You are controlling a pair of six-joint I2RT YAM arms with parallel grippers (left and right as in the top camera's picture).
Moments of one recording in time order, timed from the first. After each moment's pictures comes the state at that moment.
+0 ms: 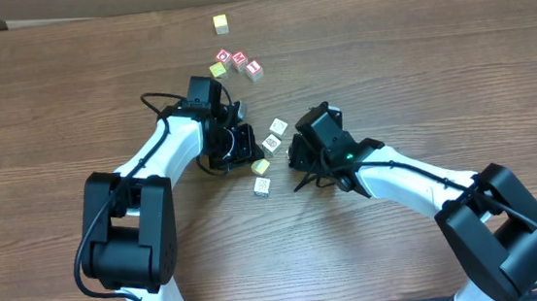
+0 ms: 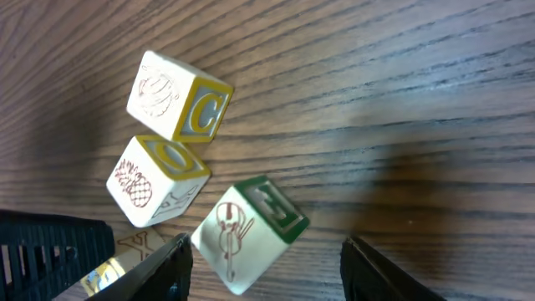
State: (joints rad) left arm -0.20 1.94 1.21 -0.68 0.47 -0.29; right arm 0.65 1.80 0.97 -0.16 0.00 0.85
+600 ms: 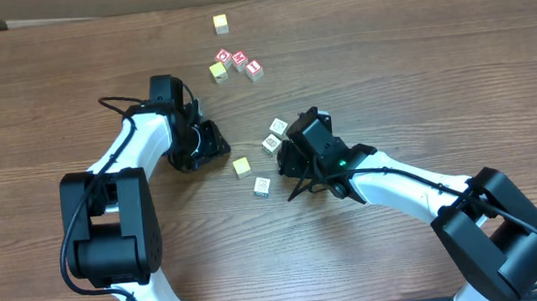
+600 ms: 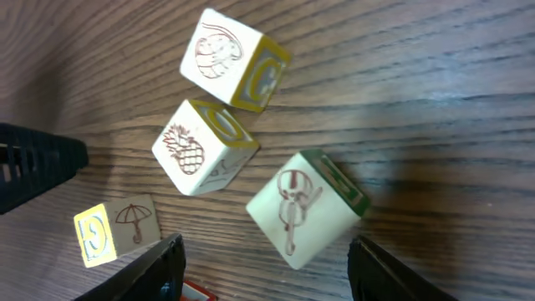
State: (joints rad) left arm -0.04 1.96 1.24 -0.71 0.32 -0.28; right arm 0.69 1.80 0.97 -0.13 -0.02 0.84
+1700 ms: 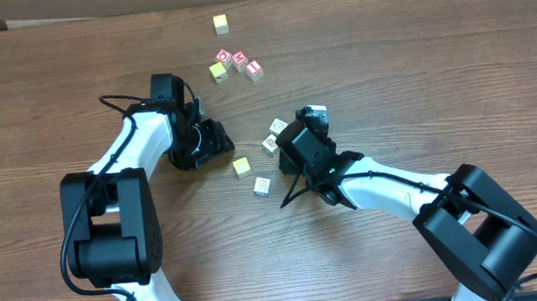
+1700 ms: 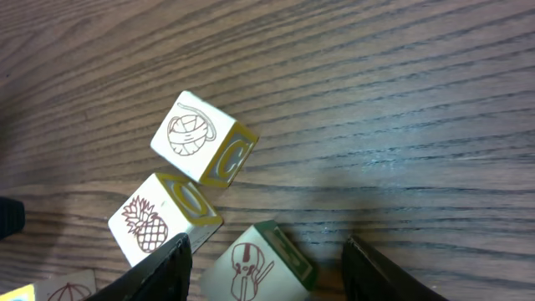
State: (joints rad) left arm -0.04 1.96 1.25 -0.72 0.32 -0.28; right arm 0.74 1.86 0.97 -0.03 0.27 0.78
